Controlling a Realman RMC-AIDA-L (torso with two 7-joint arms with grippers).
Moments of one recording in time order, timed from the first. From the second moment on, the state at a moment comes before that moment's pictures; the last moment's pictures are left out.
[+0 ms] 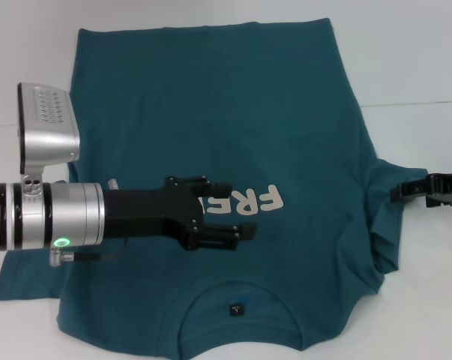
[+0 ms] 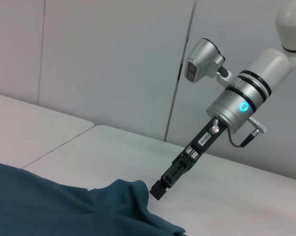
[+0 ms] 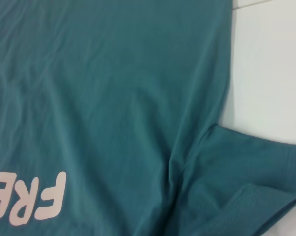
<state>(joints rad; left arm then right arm) -0.67 -2.10 -2.11 -0.66 -1.33 1.39 -1.46 0.70 1.89 -0.65 -0.61 -2.53 -1.18 2.44</state>
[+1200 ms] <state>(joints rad) -0.66 -2.10 -2.11 -0.66 -1.32 1.39 -1.46 0.72 1.95 -0.67 -0.58 -2.53 -1.05 2.41</state>
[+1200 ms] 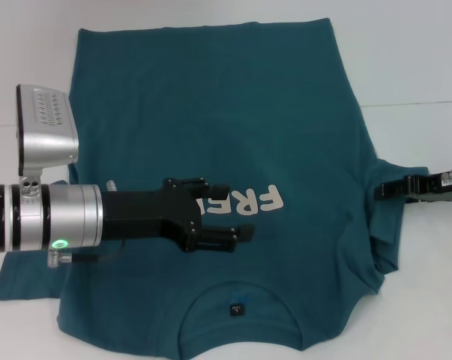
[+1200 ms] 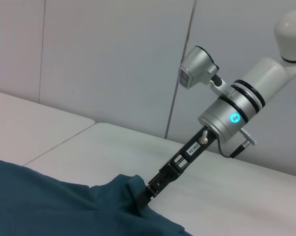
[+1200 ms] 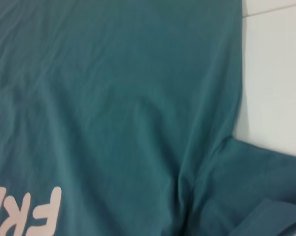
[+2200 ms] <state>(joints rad) -0.67 -2.10 -2.11 -0.66 -1.32 1.38 -1.45 0.72 1.96 -0.67 -0.58 -2.49 -1.04 2.41</state>
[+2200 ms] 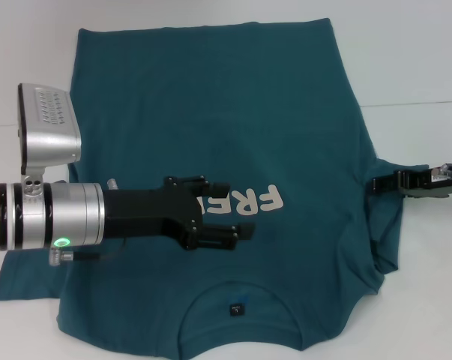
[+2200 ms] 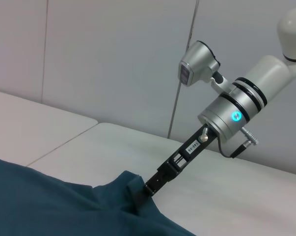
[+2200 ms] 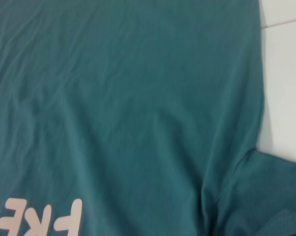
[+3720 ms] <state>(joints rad) -0.67 -2.11 -2.11 -0.66 -1.32 1.38 -1.46 0.69 1.98 -0.66 -0.59 -2.48 -1.05 2.41</state>
